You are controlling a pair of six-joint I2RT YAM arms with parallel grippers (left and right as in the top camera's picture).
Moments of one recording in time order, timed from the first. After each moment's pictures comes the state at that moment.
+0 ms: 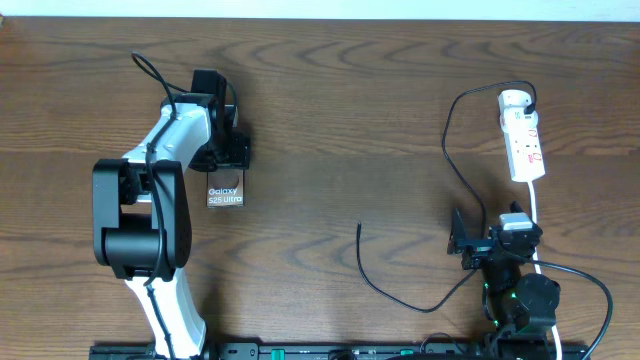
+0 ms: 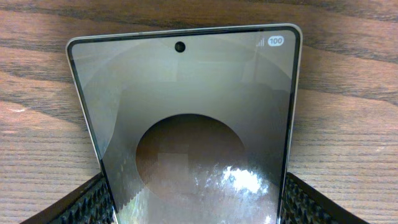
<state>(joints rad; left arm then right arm) -0.05 2.06 1.39 -0.82 0.02 -0.04 -0.01 0.10 0.01 -0.07 -0.09 -0.03</state>
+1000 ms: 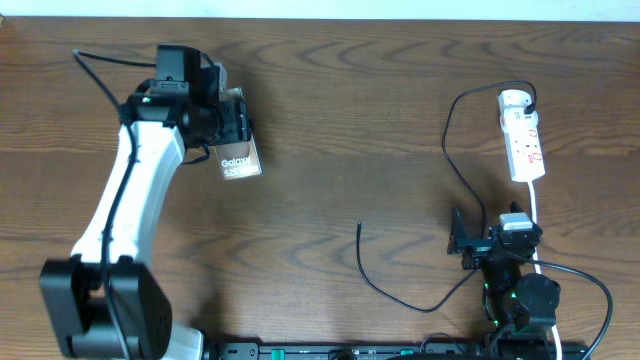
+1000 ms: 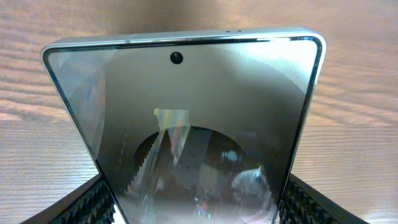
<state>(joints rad) -0.05 1.66 1.38 -0.83 0.23 -0.17 -0.01 0.10 0.01 -0.07 -0.09 -0.03</state>
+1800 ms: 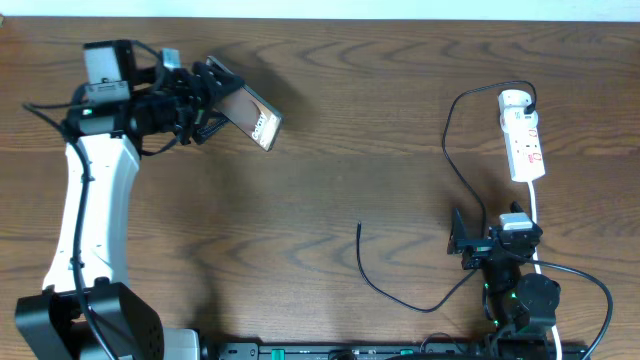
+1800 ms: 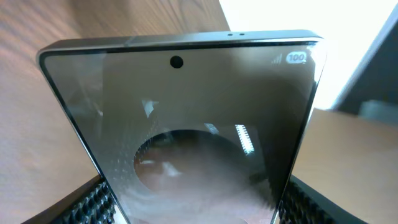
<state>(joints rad) 0.16 1.58 1.38 -0.71 0.90 -0.88 -0.01 0.10 0.01 -0.07 -0.09 -0.03</state>
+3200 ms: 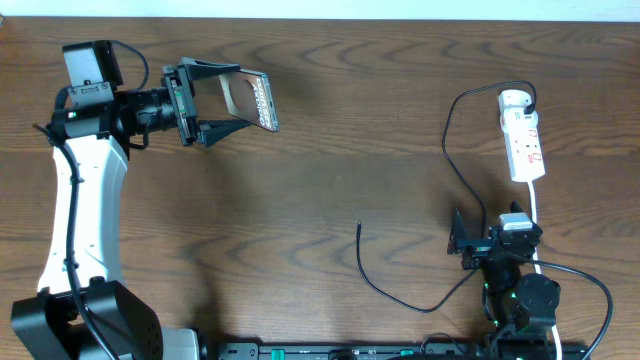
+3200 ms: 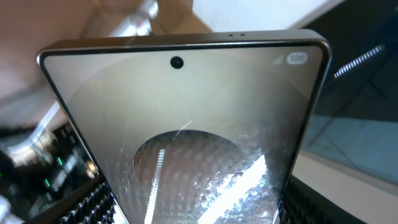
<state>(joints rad) 0.20 1.58 1.38 -0.68 1.35 -1.42 -0.01 0.10 0.01 -0.07 -0.09 -0.03</state>
